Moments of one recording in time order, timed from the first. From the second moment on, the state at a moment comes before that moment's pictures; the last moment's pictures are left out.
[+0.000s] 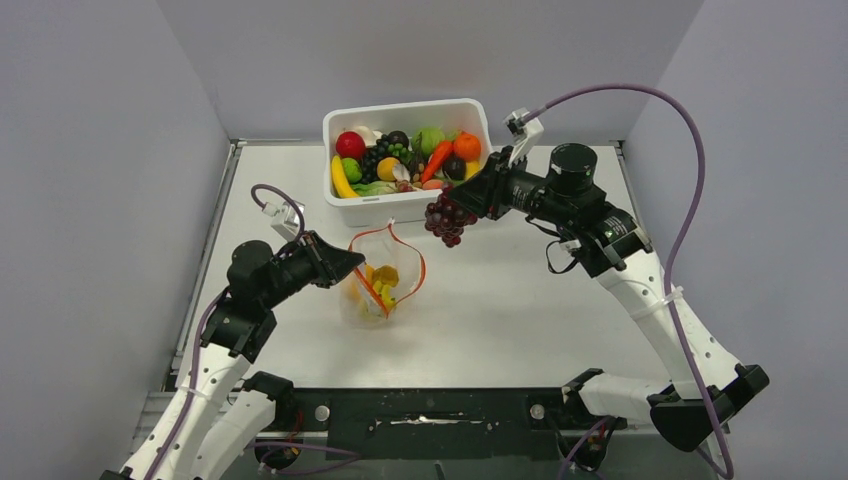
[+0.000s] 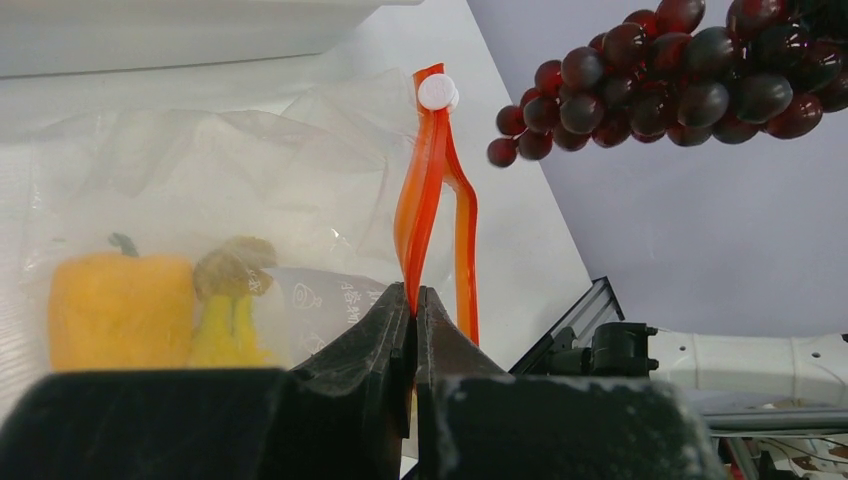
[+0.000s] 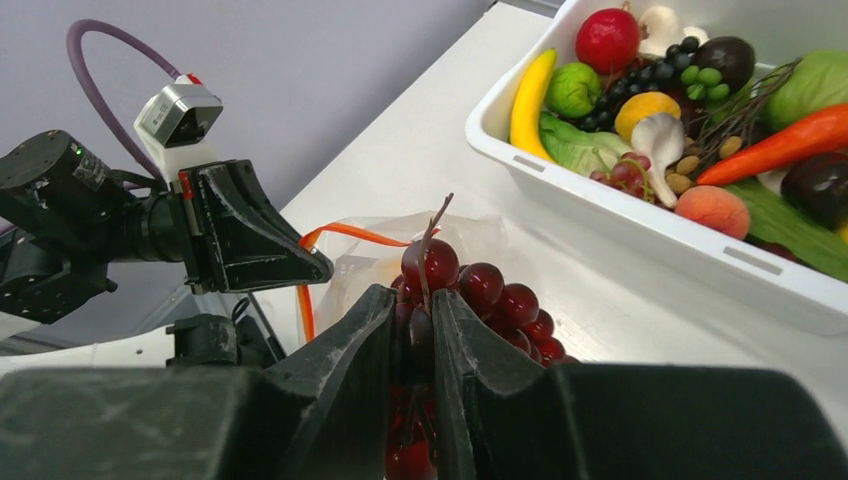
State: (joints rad) left arm -0.33 0.69 0.65 -0.16 0.43 -0.72; right arm 0.55 1.19 1.42 -0.41 -0.41 0.35
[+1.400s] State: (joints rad) left arm -0.33 0.66 0.60 -0.12 0.49 -0.82; right arm 0.78 1.30 1.15 -0.11 -0.48 0.34
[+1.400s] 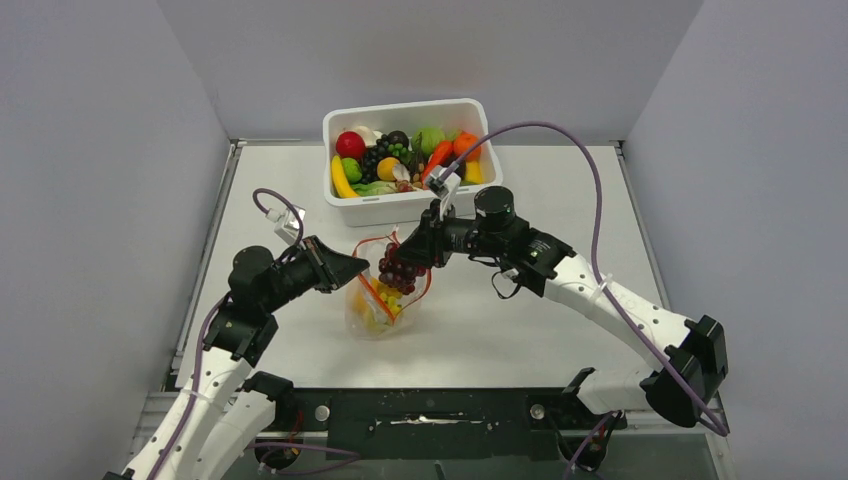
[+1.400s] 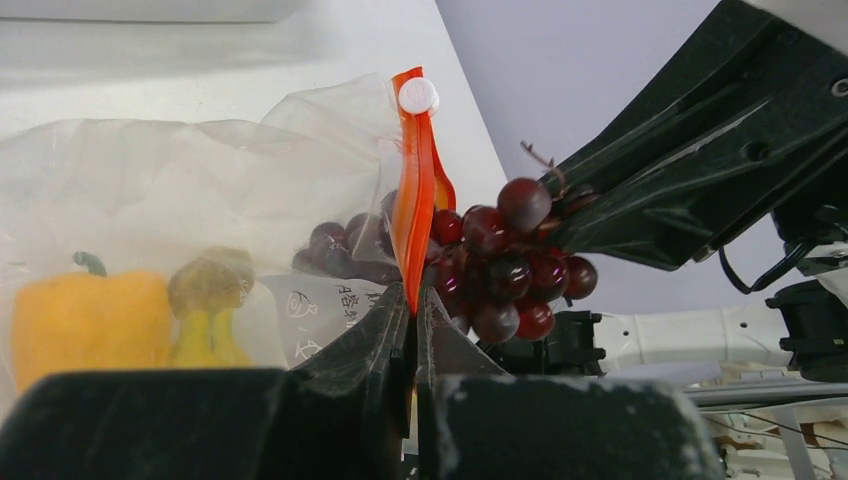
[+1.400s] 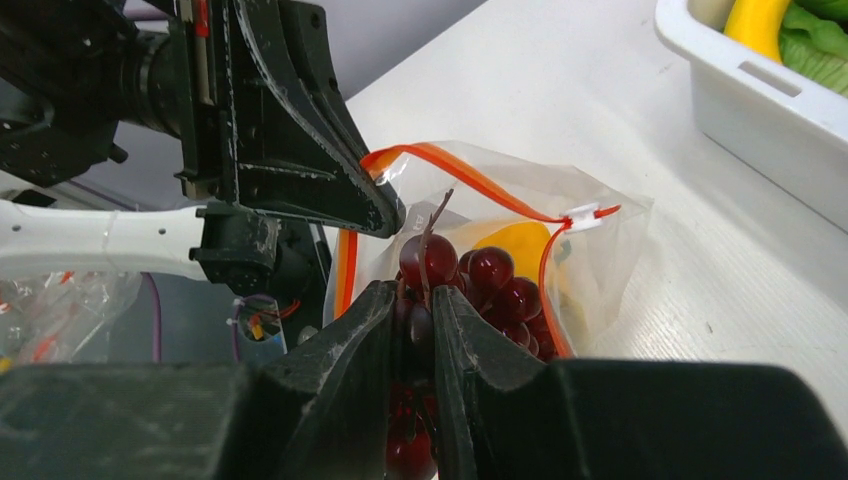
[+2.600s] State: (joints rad) left arm -0.33 0.66 0.56 -0.08 0.51 -0.86; right arm 0.86 1.44 1.19 -0.21 -0.26 0.31
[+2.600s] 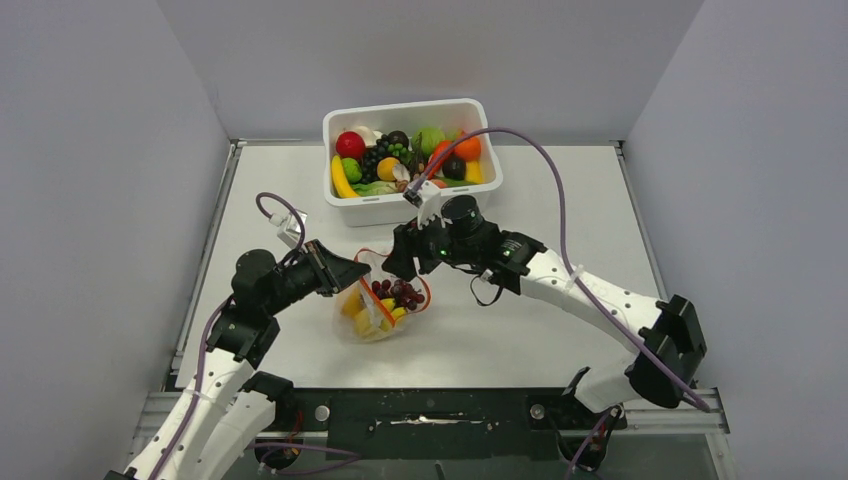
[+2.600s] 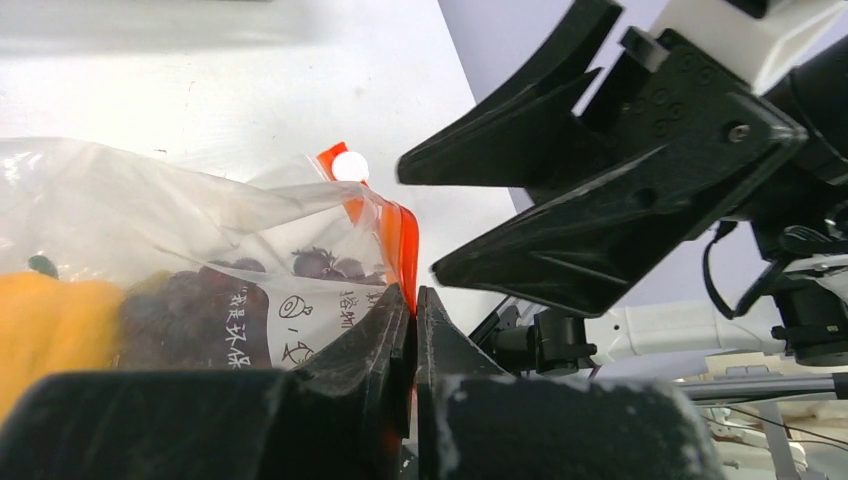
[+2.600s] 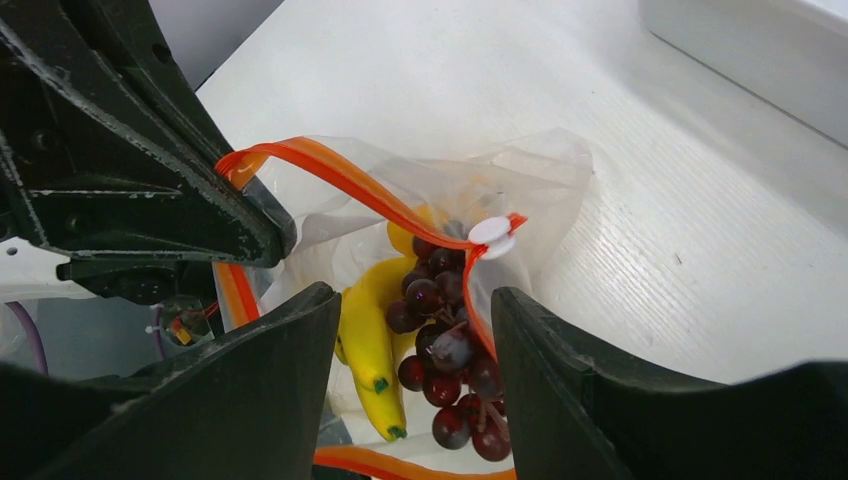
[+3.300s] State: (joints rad) left arm -0.33 0.66 0.56 -0.07 0.51 -0.86; right arm 0.86 1.22 0.92 -0.28 -0.04 0.51
